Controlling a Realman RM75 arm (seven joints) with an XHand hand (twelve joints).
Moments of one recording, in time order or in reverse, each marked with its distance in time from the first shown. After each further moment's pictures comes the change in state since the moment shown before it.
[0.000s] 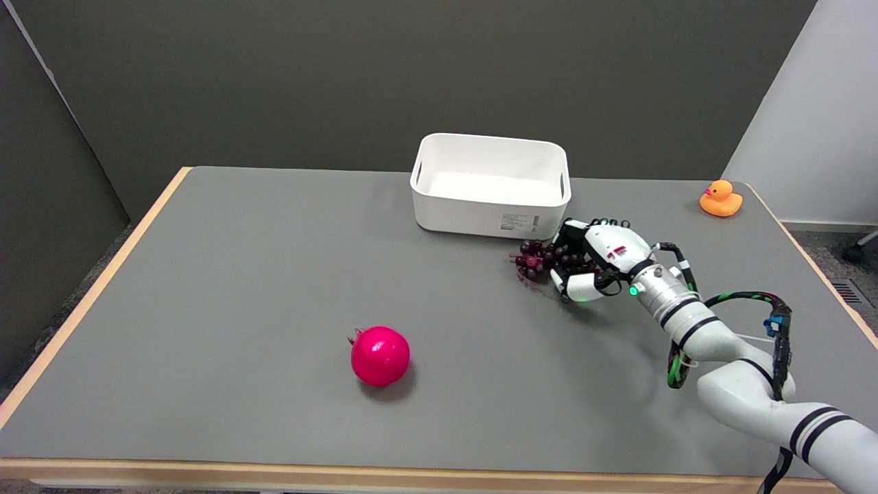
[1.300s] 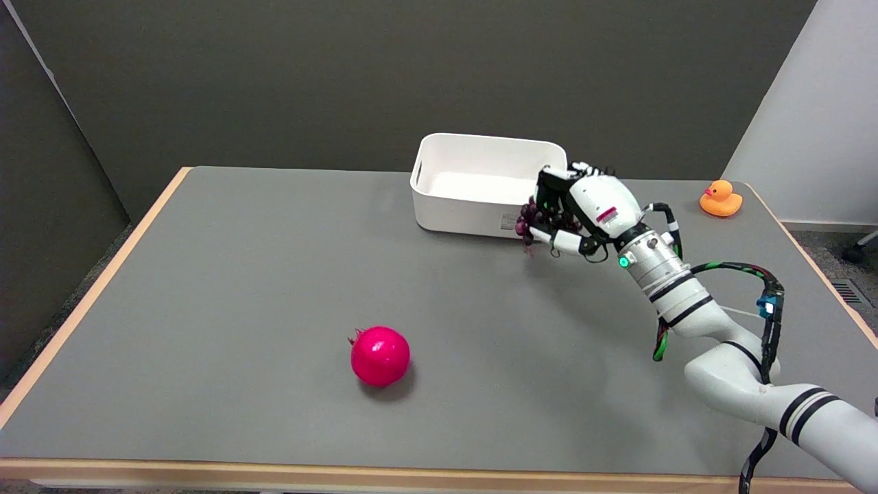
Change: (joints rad) arm 0.062 0.031 -0.088 0.048 0.002 0.277 0.004
